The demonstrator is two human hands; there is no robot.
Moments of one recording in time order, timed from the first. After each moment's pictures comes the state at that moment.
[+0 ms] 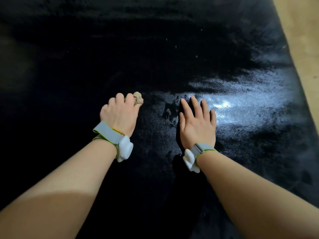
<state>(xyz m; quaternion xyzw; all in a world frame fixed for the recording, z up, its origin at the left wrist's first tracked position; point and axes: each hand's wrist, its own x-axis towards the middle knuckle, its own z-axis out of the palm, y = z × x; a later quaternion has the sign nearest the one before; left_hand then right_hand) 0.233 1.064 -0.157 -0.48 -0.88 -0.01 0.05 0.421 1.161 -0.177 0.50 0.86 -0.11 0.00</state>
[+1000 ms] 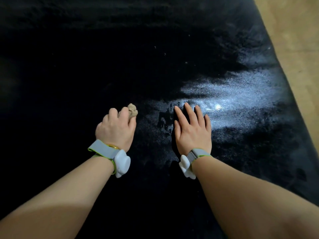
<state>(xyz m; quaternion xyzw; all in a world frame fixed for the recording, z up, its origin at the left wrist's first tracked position) 0.232 1.063 -0.164 -0.47 -0.87 -0.10 0.04 0.418 1.162 -0.180 0.51 0.86 -0.09 -0.01</state>
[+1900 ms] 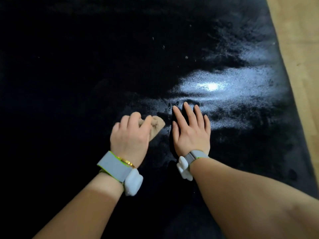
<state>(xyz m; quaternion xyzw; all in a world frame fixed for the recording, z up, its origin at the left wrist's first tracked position) 0.273 1.072 -0.160 -0.57 -0.80 -0.12 0.12 0.418 1.165 -0.183 0.51 0.85 -0.07 -0.03</state>
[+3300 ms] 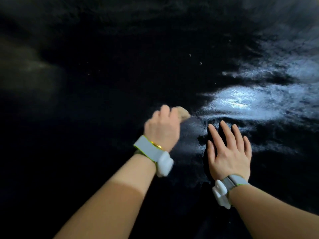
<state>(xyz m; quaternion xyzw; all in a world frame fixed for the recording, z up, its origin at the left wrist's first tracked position) 0.226 1.118 -0.146 -0.55 -0.83 -0.07 -0.02 0.421 1.163 -0.182 0.52 0.85 -0.07 -0.04</state>
